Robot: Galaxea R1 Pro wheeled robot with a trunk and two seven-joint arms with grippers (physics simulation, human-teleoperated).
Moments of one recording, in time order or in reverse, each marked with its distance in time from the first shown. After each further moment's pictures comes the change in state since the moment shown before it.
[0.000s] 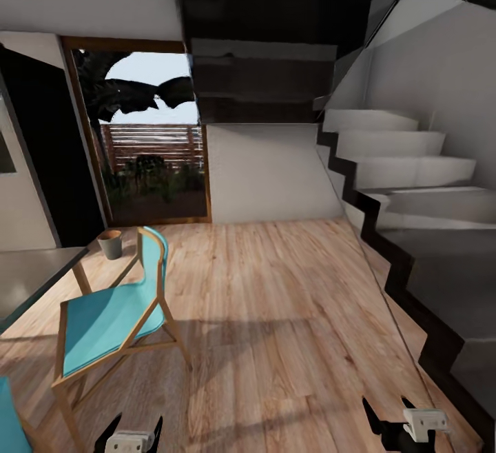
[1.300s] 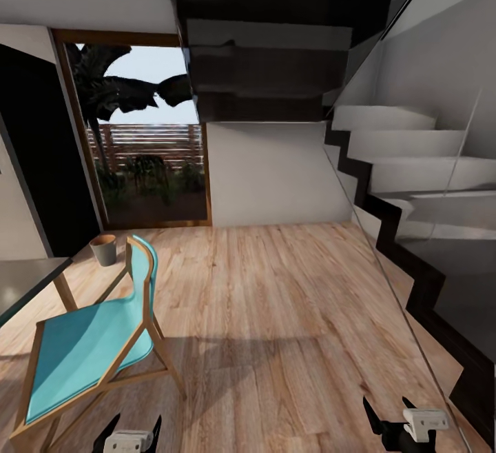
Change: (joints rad) left arm 0.000 0.000 0.008 -0.002 0.003 0.001 -0.003; right arm 0.000 -0.002 -0.001 0.000 0.000 0.001 0.000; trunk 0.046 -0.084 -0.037
